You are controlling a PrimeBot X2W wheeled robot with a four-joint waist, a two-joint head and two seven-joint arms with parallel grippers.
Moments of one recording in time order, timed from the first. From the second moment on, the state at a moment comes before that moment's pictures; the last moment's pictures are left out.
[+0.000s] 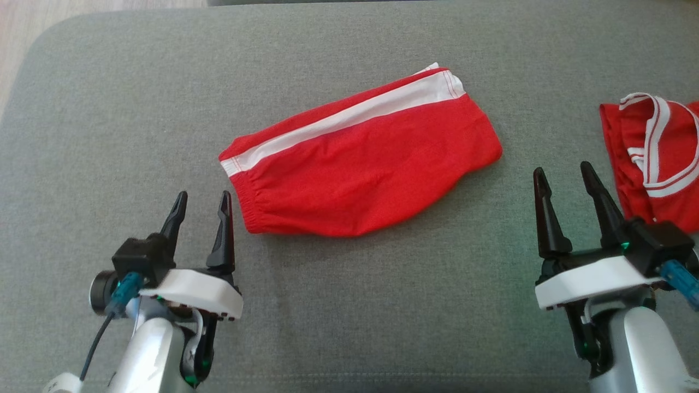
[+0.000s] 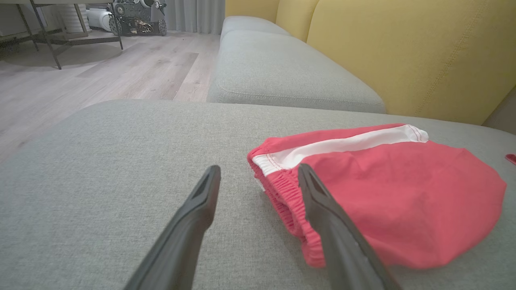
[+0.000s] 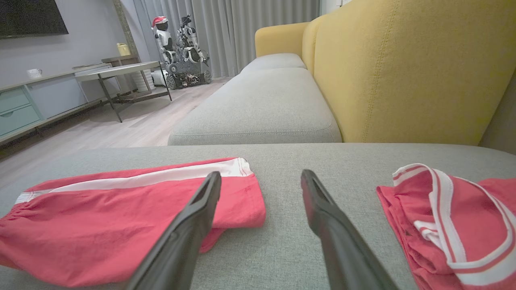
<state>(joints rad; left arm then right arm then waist) -0.17 0.10 -0.21 0.29 -0.24 0.03 -0.26 -0.09 -0.05 0.02 0.04 0.12 0.13 -0.06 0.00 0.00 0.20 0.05</state>
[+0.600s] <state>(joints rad) -0.22 0.09 -0.22 0.27 -0.24 0.03 -0.26 -0.16 -0.05 -0.02 0.20 0.13 0.13 -0.04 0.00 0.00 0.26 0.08</state>
